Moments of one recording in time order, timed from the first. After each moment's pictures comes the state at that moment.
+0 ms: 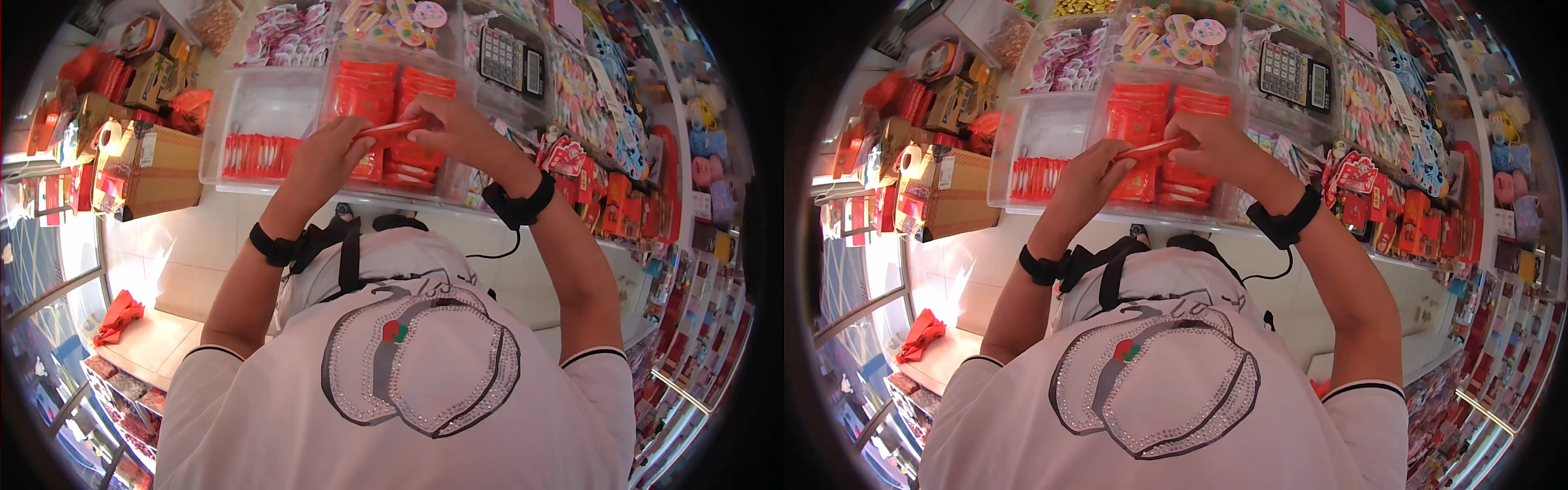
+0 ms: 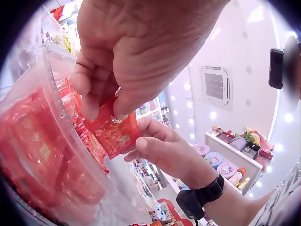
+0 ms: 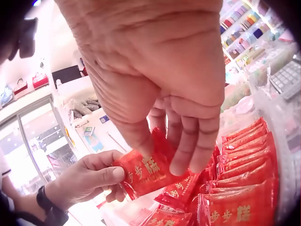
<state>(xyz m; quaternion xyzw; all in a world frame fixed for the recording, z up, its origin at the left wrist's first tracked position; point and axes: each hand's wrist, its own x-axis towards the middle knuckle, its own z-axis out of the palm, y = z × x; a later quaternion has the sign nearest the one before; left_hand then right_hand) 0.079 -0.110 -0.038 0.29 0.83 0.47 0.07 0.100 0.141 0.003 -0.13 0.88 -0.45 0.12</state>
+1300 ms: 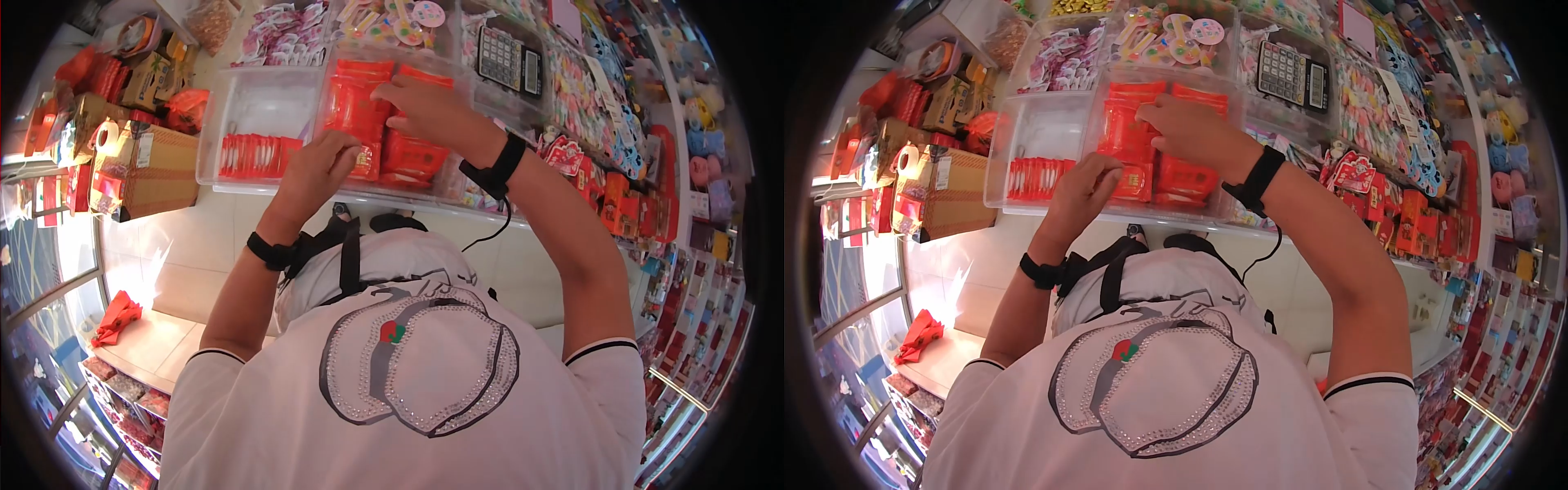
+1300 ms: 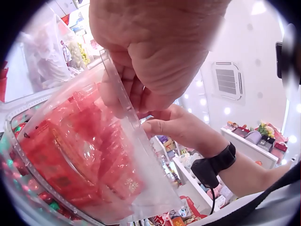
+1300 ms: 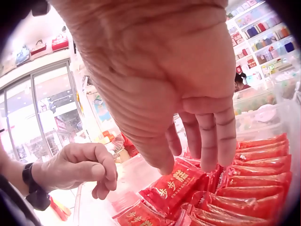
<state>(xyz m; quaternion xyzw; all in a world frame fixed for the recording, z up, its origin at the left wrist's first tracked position) 0.087 -0.125 -0.064 0.30 0.81 0.49 0.05 0.061 0.122 -0.022 -0.21 0.95 -0.19 0.10</state>
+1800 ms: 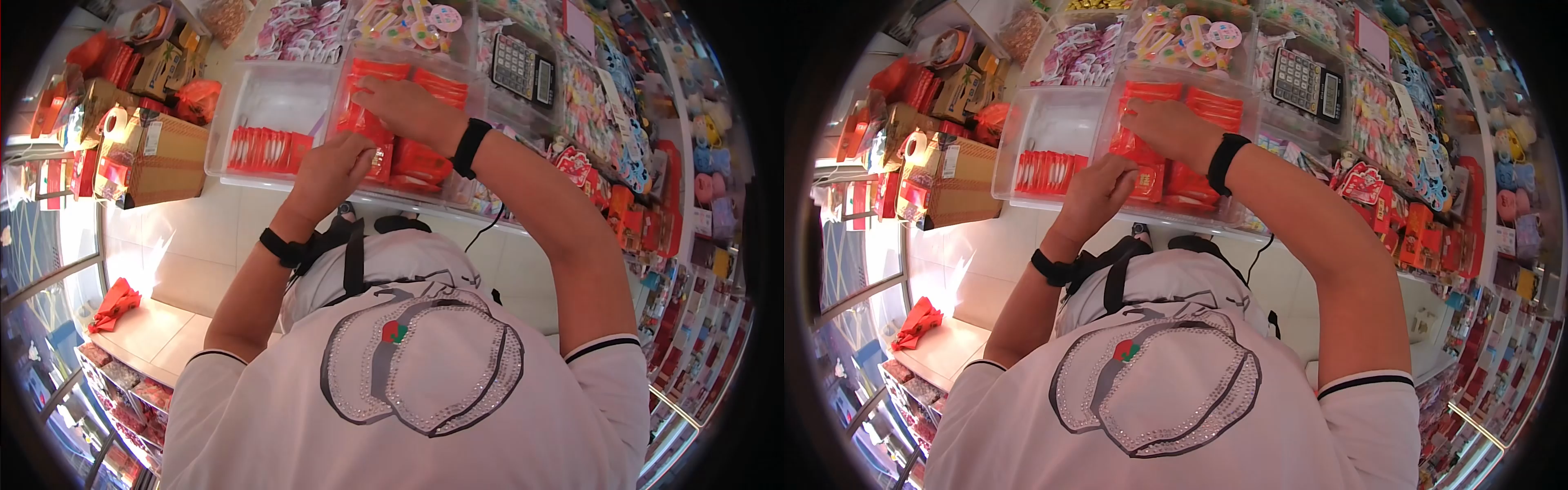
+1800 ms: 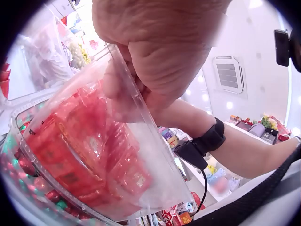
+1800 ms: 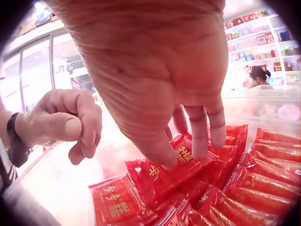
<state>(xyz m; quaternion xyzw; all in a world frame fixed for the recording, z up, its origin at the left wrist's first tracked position) 0.090 -0.122 -0.073 0.33 0.84 0.43 -0.01 0.028 0.090 -0.060 -0.35 0.93 -0.09 0.02</state>
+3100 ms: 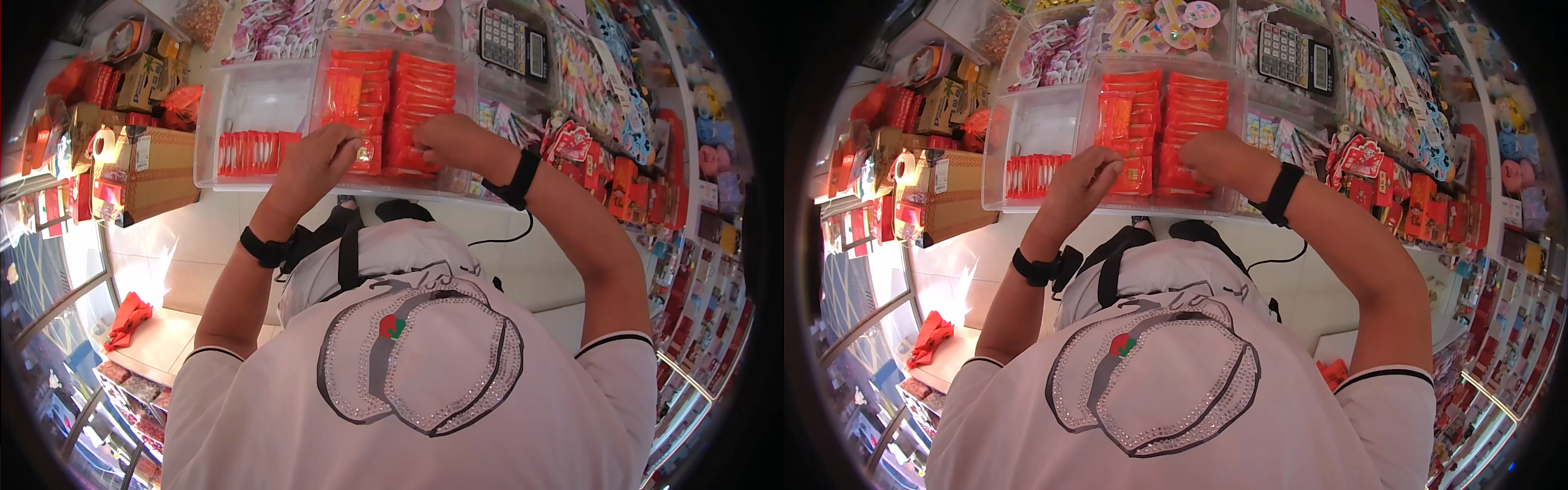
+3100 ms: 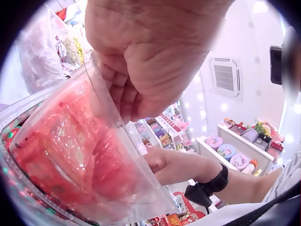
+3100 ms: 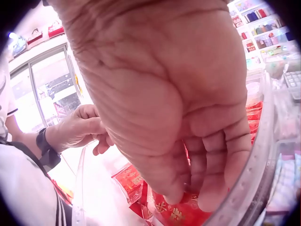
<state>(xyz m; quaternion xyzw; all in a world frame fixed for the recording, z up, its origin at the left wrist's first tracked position) 0.073 -0.122 -0.058 0.32 0.81 0.48 0.10 0.101 0.157 -0.053 -0.23 0.93 -0.14 0.23</state>
